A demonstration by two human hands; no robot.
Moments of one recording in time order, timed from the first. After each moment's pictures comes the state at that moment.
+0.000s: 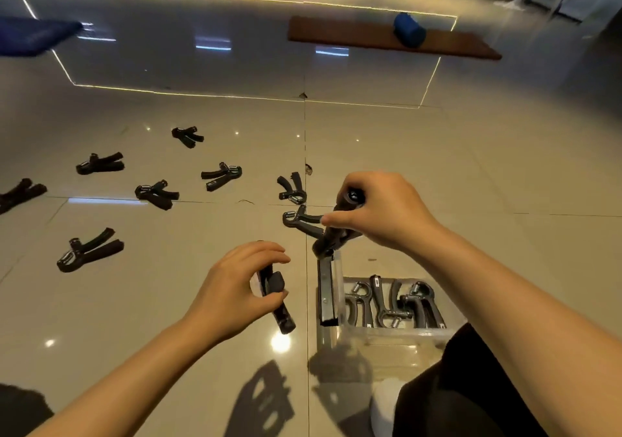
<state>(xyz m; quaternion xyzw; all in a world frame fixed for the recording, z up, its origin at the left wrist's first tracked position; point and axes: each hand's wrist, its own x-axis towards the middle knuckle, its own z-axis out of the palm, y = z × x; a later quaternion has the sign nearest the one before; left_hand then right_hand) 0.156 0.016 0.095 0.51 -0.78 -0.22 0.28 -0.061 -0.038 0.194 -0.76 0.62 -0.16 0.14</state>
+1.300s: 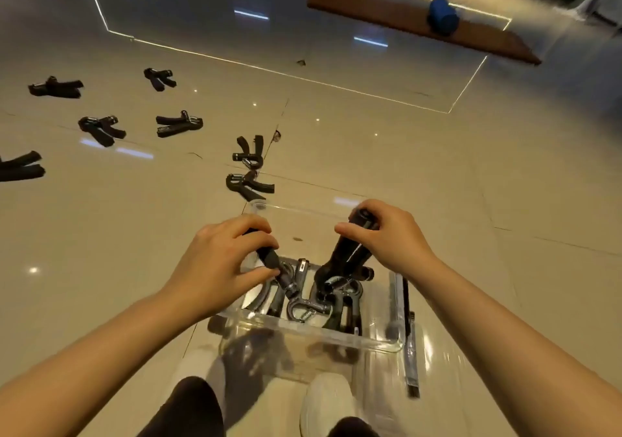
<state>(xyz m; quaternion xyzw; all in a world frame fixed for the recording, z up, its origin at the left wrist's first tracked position) -0.055 0.004 0.034 0.55 -0.80 -0.08 0.22 -0.297 -0.067 0.067 -0.71 0.61 -0.18 0.29</state>
